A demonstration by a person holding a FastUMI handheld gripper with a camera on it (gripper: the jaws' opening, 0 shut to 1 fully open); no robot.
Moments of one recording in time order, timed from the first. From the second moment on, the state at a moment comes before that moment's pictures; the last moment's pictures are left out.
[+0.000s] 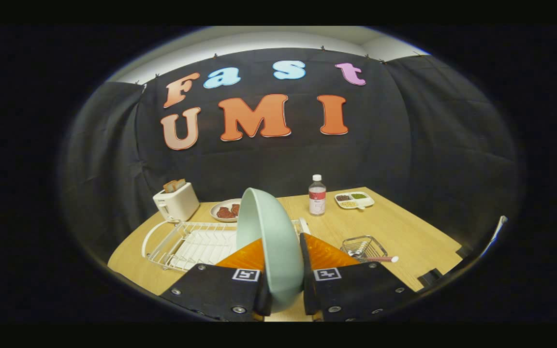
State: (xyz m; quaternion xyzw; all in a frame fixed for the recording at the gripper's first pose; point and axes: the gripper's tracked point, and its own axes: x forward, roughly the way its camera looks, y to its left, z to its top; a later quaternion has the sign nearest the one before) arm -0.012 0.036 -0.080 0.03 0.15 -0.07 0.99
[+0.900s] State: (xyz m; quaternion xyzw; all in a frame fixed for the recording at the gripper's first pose) arm -0.098 0.063 -0.240 0.25 0.24 -0.02 0.94
